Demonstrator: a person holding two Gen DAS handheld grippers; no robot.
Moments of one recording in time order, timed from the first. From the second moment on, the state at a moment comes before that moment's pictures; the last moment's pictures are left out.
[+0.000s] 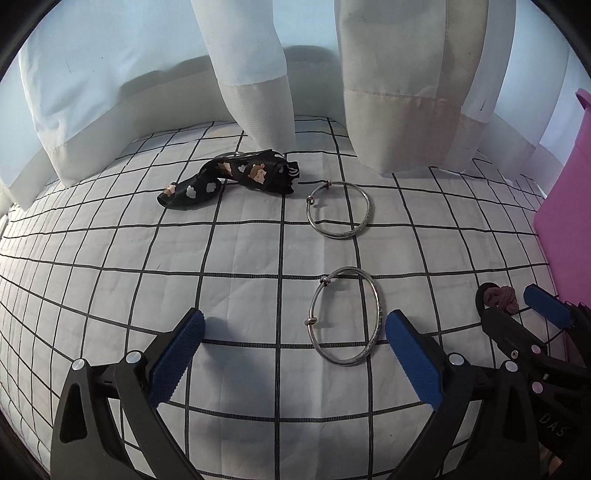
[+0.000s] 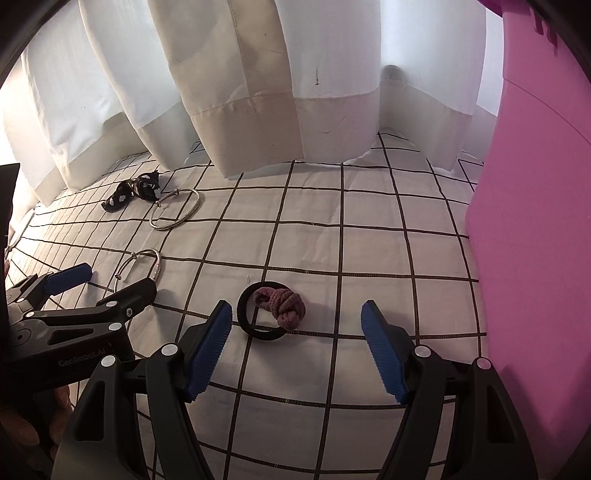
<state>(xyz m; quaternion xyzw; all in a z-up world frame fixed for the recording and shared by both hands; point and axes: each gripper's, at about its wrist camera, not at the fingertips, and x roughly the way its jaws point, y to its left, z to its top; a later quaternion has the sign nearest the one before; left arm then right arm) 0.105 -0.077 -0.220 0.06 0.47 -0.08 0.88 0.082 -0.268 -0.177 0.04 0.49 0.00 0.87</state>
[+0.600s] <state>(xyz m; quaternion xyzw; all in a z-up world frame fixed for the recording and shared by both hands) 0.107 -0.079 -0.220 0.06 0.46 -0.08 0.88 0.086 -0.261 -0.182 -0.01 0.48 -0.01 0.88</state>
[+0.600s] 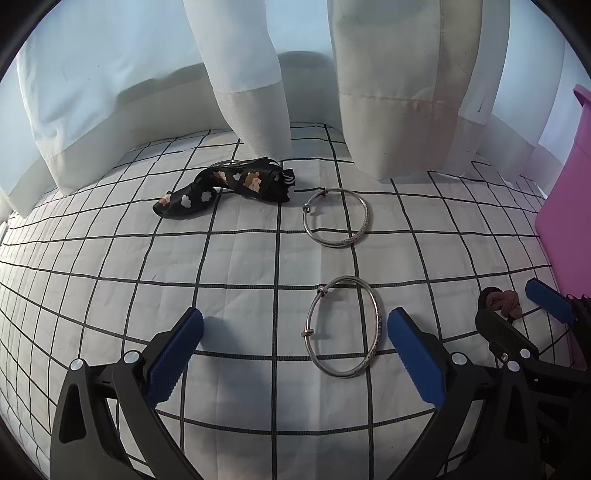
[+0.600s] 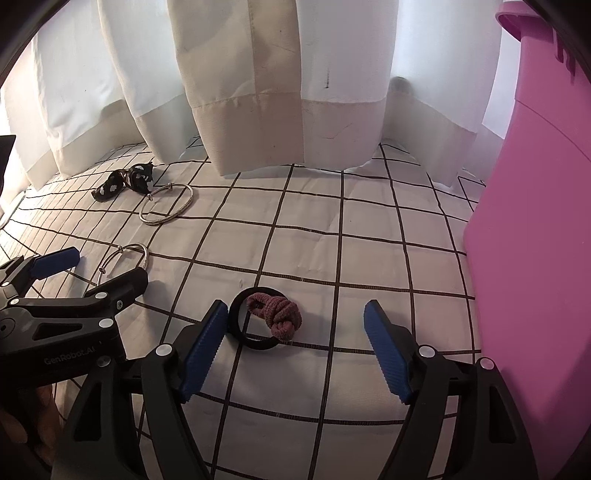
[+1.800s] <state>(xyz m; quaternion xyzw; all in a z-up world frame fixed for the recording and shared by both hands) 0.077 -0.059 -0.189 0.04 0.43 -0.13 0.89 0.070 -0.245 -0.162 0.00 0.45 0.03 0.89</state>
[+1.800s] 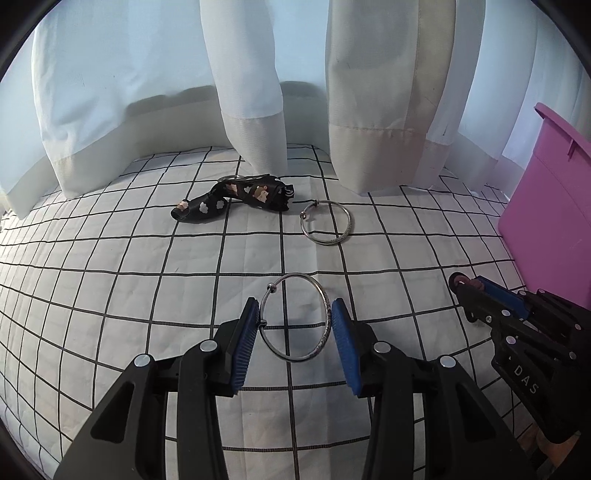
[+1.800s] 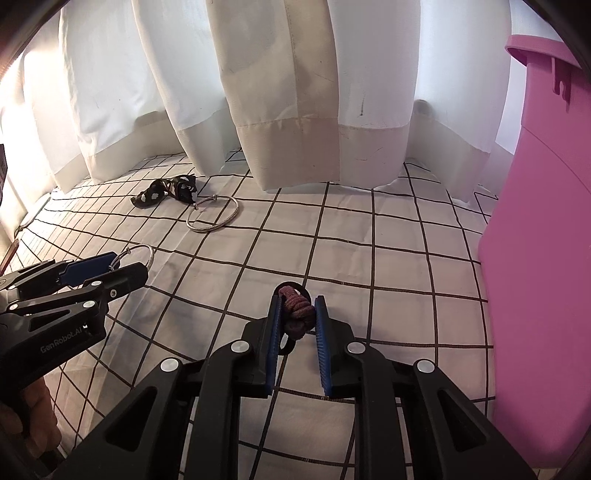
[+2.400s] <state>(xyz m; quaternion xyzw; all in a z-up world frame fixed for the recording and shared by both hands) 0.069 -0.007 -0.093 0.05 0.40 -0.14 0.90 0.046 -0.197 -0.062 0.03 0.42 0.05 0.90</state>
